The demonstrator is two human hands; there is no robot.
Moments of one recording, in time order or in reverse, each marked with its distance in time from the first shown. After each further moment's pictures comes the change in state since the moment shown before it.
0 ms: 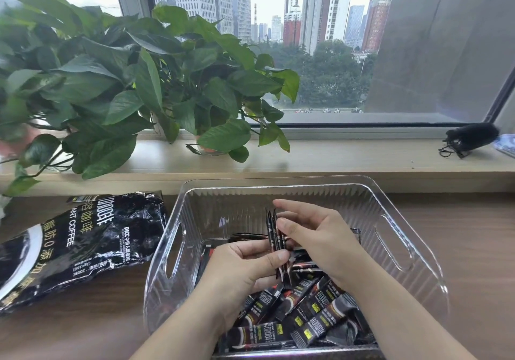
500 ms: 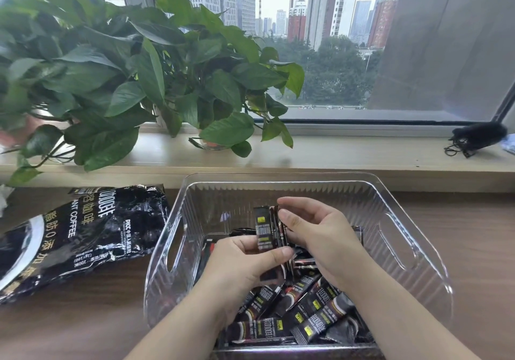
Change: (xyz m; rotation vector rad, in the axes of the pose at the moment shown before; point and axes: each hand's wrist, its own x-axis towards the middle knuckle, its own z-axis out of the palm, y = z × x) left_hand -0.004 0.003 0.005 0.083 0.025 0.061; right_hand 0.005 0.009 0.006 0.247 0.057 0.082
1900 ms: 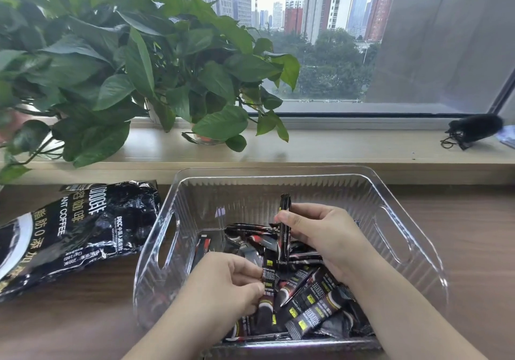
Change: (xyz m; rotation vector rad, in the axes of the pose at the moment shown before) left_hand -0.030 0.000 -0.009 0.541 0.114 -0.128; right_hand 0.008 0.010 -0.019 -0.178 0.053 0.139
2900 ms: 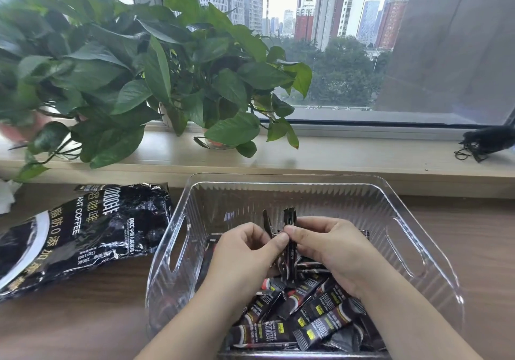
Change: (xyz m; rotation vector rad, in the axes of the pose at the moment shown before) left_hand 0.028 0.021 0.012 -0.253 0.198 0.187; right_hand -0.007 -0.008 0.001 0.054 -0.056 0.076
